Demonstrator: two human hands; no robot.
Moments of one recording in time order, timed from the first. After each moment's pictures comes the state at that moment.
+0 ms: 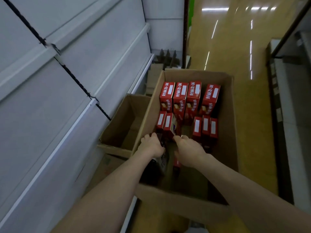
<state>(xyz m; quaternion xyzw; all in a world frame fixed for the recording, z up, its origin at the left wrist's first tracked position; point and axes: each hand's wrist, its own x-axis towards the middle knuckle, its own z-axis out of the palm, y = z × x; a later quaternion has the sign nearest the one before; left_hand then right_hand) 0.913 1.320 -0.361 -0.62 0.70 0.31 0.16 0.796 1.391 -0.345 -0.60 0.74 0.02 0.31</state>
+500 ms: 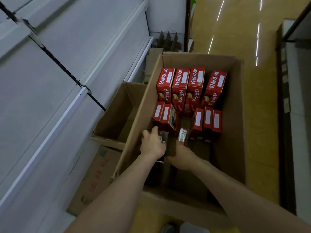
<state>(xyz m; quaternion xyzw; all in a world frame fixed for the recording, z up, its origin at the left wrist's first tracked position) 0.894 1.324 -0.411 -0.67 0.65 0.36 0.05 0.794 1.382 -0.433 -0.44 0.70 -0.09 0.55</state>
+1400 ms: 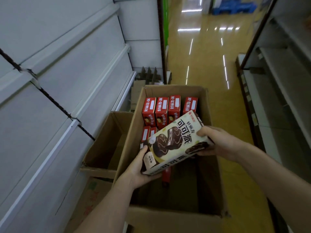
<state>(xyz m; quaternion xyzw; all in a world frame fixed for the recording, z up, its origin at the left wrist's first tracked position) 0.916 1.338 -0.369 -0.56 0.18 0.80 -0.14 0.678 1.424 -0.286 -0.20 0.68 -0.40 0.58</state>
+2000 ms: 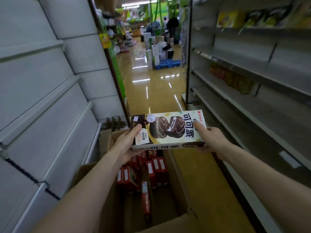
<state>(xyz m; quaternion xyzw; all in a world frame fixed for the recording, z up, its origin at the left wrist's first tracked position) 0.832 1.342 -0.178 -0.39 0.52 0.74 -0.20 0.669 1.546 -0.158 -0.15 0.77 -0.55 0.29</state>
